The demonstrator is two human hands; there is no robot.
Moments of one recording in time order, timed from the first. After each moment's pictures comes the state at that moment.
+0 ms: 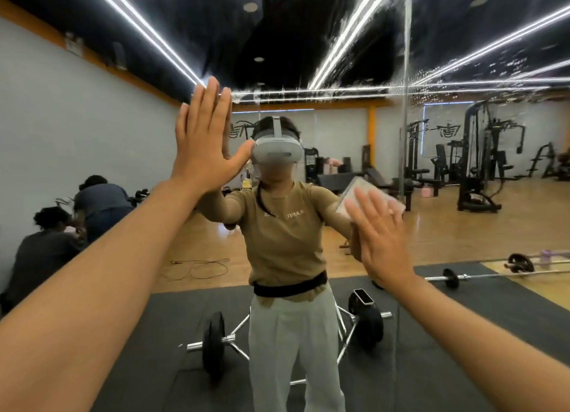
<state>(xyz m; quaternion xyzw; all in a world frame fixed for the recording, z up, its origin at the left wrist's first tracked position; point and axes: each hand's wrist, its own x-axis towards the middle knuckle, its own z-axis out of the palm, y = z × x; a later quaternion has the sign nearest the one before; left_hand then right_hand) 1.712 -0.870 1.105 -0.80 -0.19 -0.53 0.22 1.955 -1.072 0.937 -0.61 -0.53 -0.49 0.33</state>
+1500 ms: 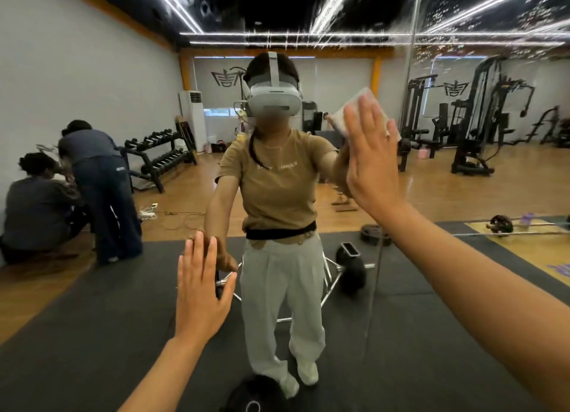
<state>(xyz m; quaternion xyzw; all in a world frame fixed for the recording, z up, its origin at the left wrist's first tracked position) 1.680 -0.911 0.789 -0.85 -0.30 -0.44 0.01 1.937 -1.072 0.982 -0.64 -0.50 -0.47 0.35</state>
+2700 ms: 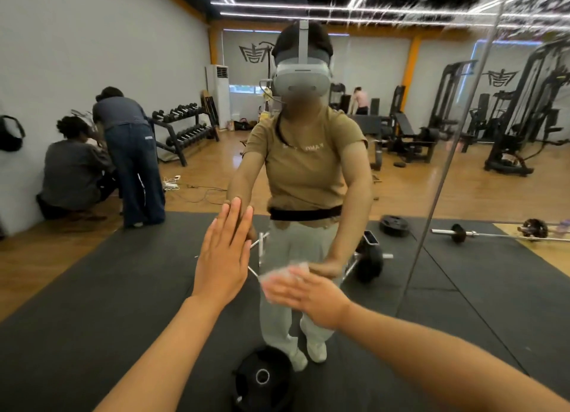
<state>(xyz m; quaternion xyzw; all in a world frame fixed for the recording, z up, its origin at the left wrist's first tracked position) 1.664 -0.892 0.788 -0.86 -0.29 -0.41 0.10 1.871 -1.010 0.725 -0.46 -0.72 -0.46 -0.23</state>
